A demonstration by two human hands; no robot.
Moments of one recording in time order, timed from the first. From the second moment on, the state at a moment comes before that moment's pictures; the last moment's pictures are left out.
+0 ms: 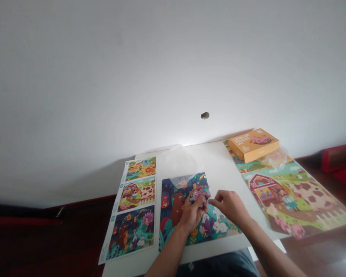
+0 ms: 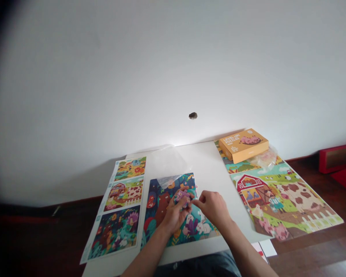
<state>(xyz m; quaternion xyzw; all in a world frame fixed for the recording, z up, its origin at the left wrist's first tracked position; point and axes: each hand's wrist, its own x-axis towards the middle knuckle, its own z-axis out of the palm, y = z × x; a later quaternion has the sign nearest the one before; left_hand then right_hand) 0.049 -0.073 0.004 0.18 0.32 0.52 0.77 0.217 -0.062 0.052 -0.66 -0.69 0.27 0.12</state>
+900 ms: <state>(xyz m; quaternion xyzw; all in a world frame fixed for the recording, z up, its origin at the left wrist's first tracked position) 0.050 -0.077 0.009 0.25 0.30 0.49 0.78 0.198 -0.077 0.043 -0.55 -0.71 0.33 0.30</state>
